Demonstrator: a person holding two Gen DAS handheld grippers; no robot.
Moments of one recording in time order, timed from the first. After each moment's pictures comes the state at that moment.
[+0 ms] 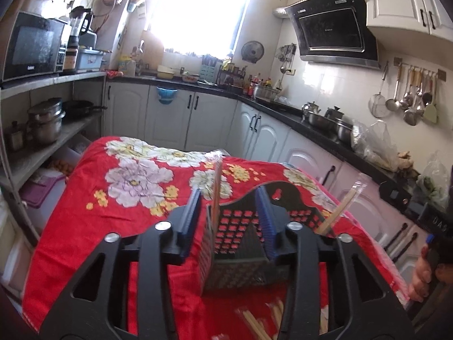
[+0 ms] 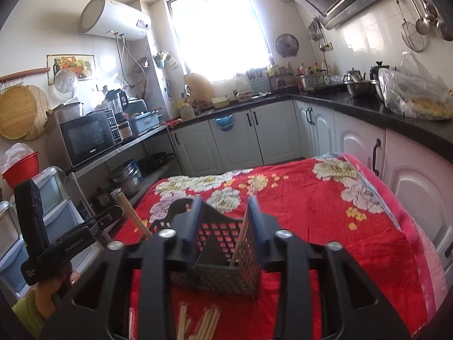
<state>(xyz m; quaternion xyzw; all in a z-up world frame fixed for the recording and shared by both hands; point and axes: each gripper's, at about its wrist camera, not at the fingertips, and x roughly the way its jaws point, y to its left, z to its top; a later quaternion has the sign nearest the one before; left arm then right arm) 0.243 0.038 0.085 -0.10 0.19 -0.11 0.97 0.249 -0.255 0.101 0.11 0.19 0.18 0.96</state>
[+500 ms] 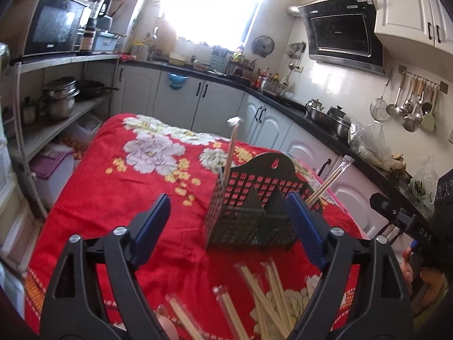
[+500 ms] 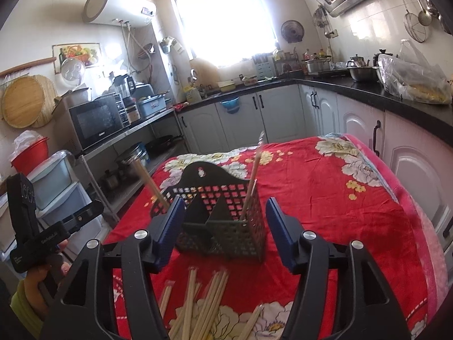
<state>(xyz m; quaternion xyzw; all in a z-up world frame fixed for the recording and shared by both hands) 0.182 0.061 0.076 -0.13 0.23 -0.09 0.96 0.207 -0.252 0.089 0.10 0.22 0.20 0.95</state>
